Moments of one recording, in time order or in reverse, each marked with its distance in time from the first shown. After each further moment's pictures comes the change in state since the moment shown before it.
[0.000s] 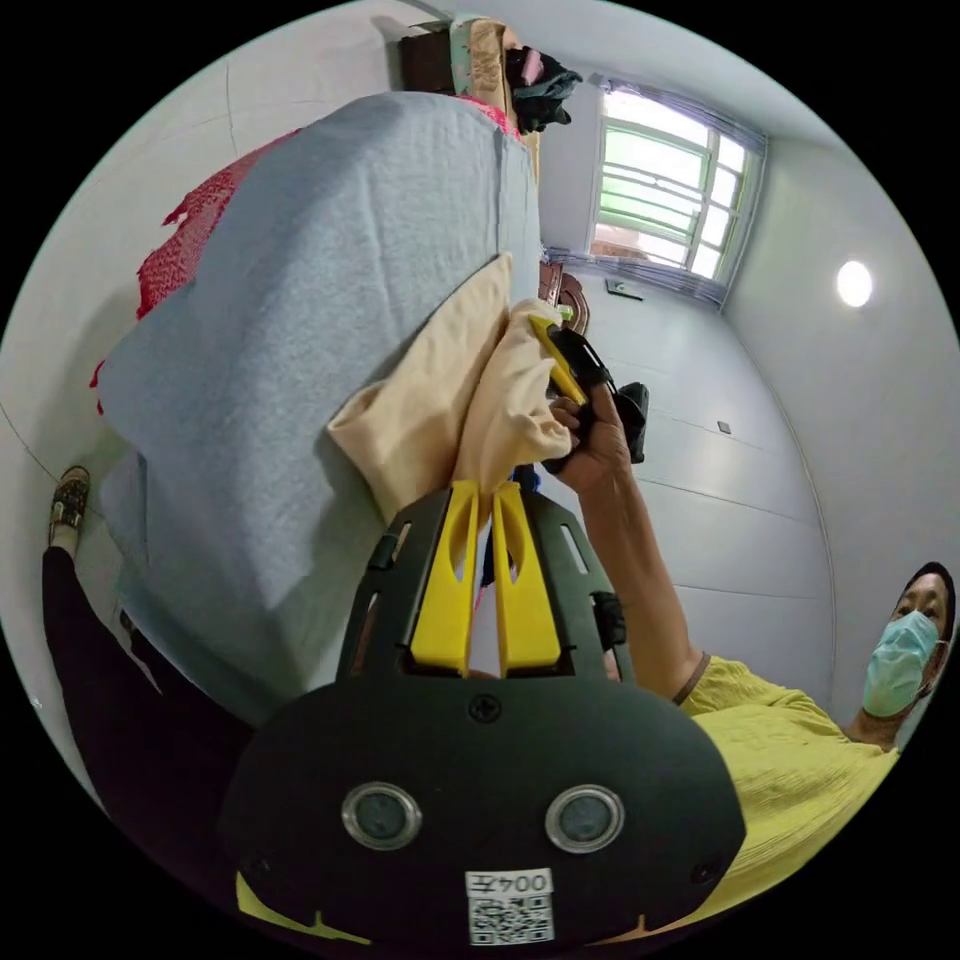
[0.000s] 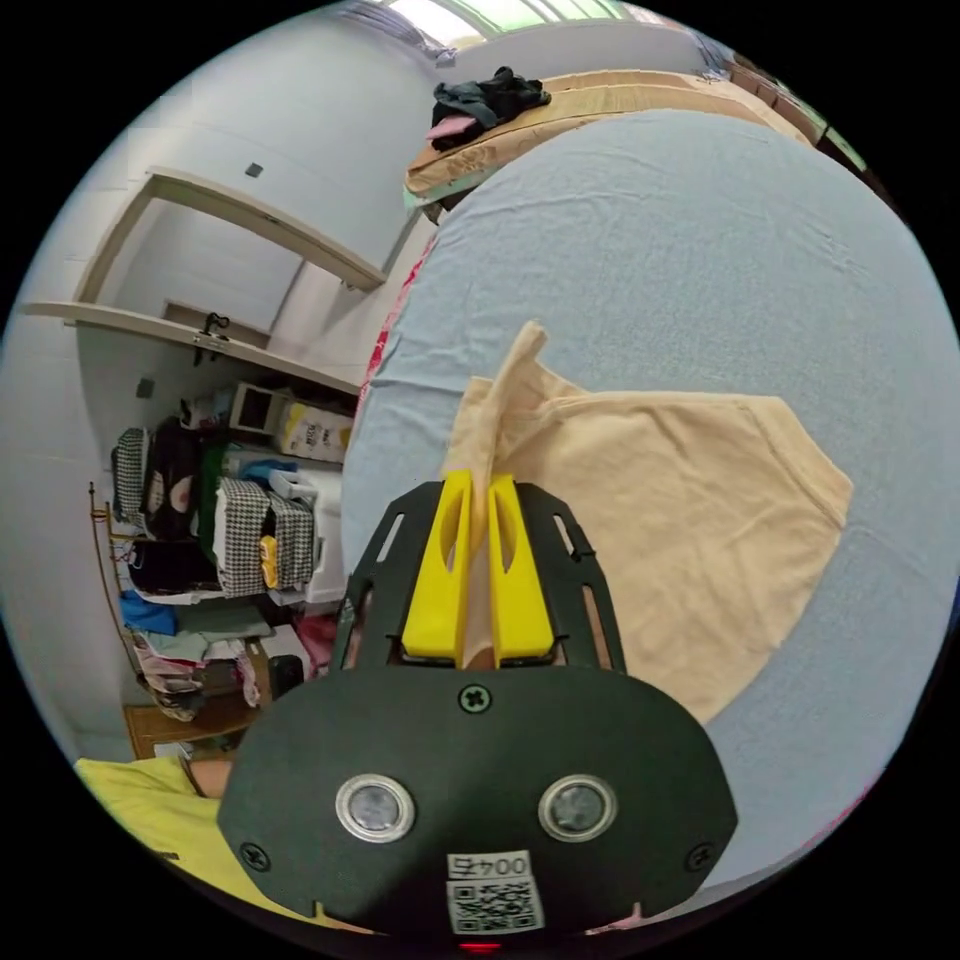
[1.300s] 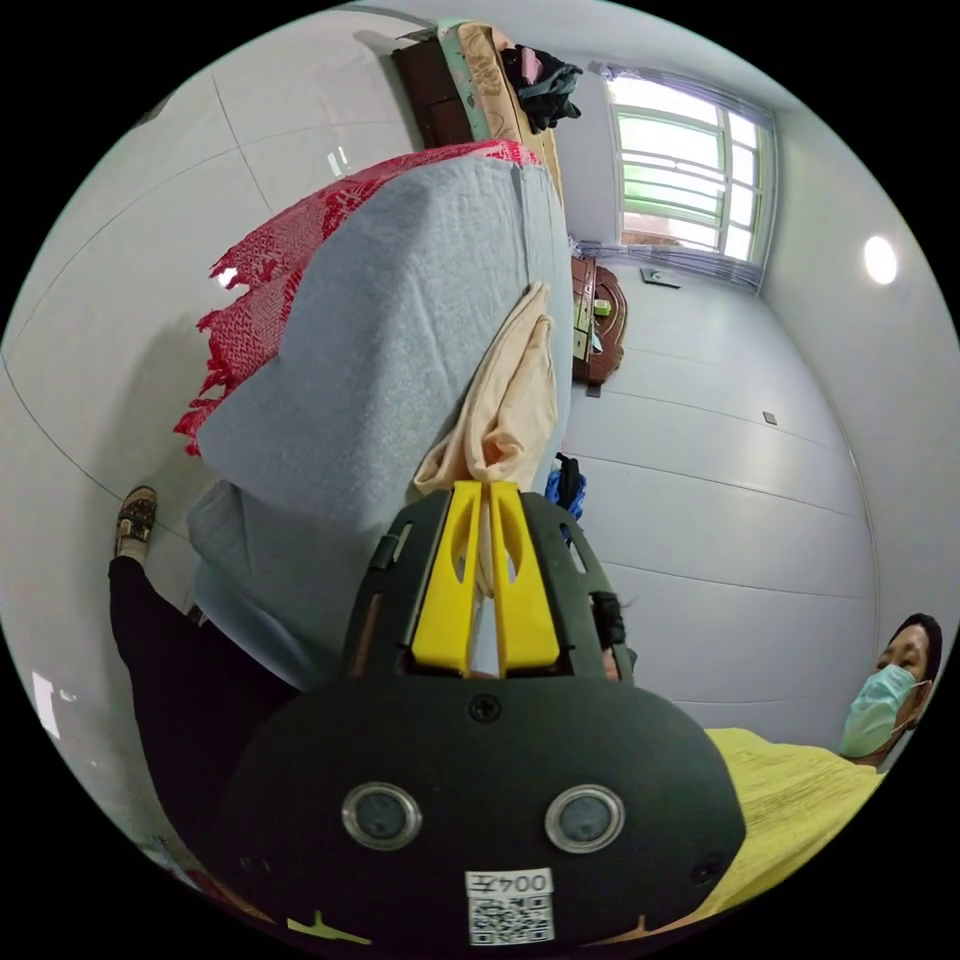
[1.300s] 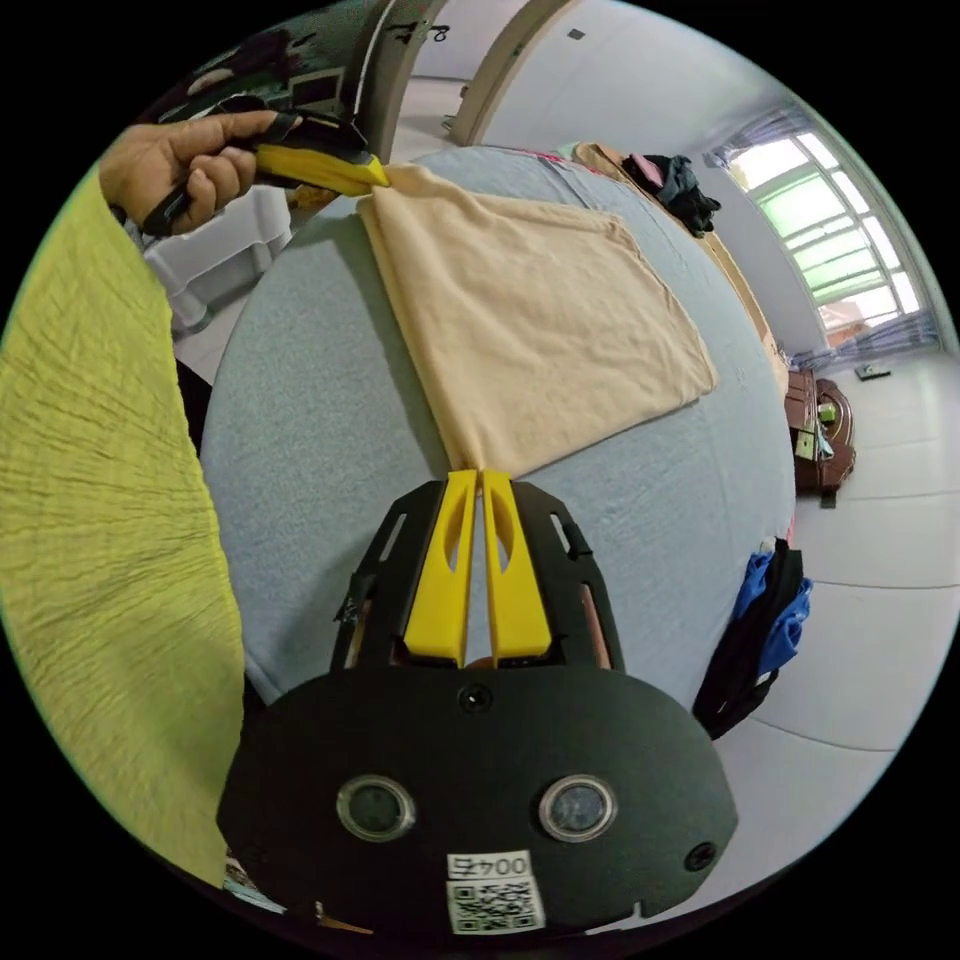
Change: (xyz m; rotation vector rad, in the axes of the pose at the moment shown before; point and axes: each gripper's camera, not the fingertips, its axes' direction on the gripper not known) left arm 0.089 -0.053 -0.138 -0.006 -0.180 0.024; right arm -0.136 0.327 0.130 -0.092 0.765 -0.740
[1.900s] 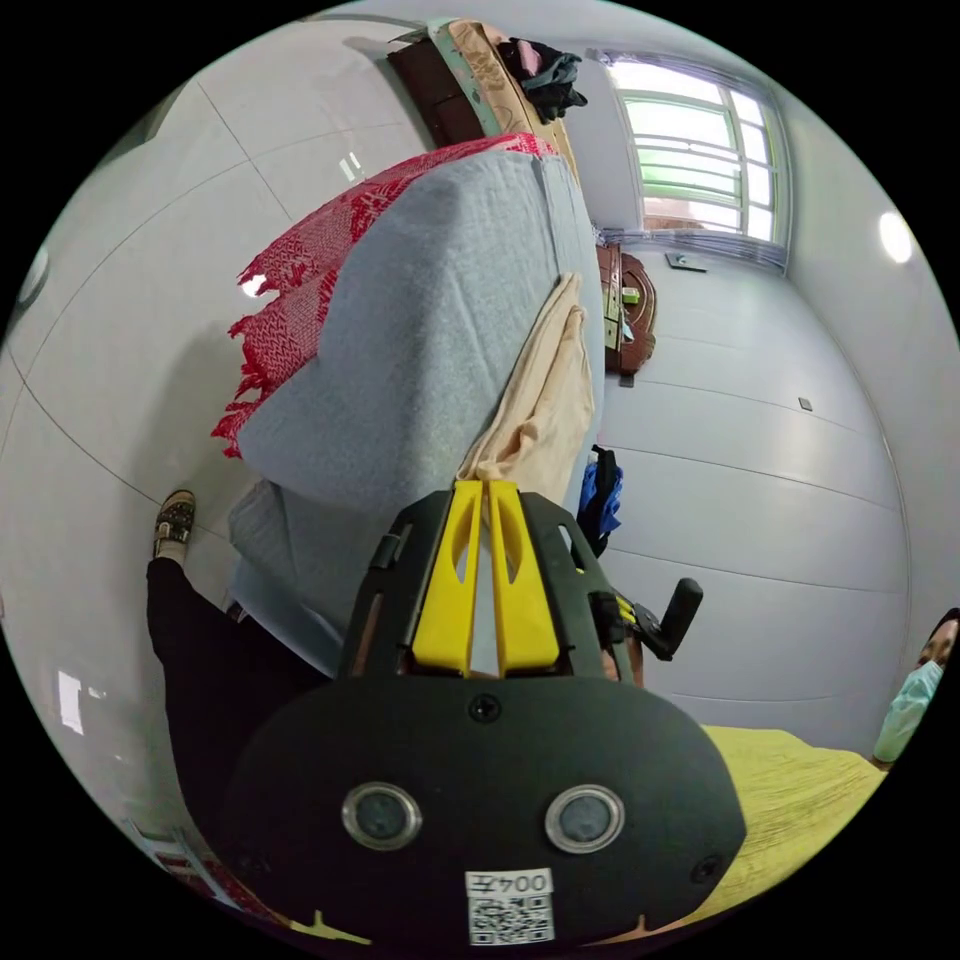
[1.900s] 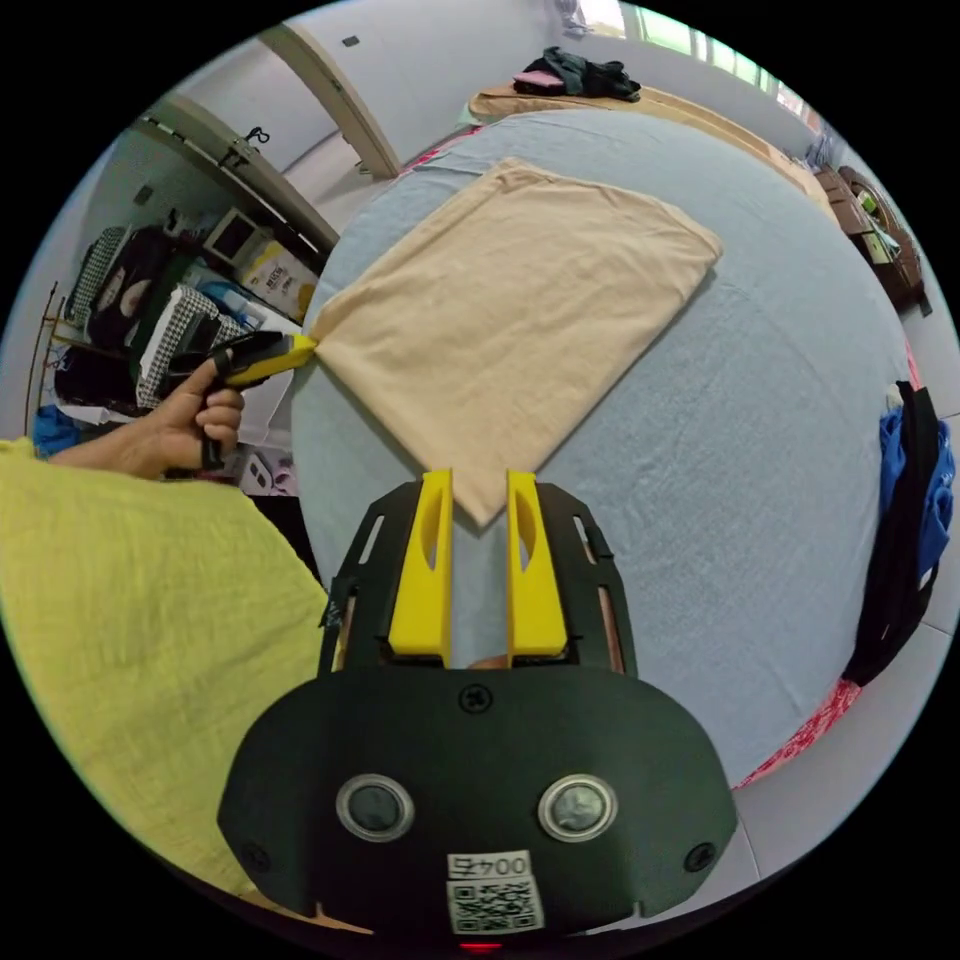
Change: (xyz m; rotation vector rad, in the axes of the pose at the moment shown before) left arm 0.007 0.020 0.022 -0.027 -0.095 0.015; right arm 0.157 -0.011 0.021 -0.054 -0.520 0.419
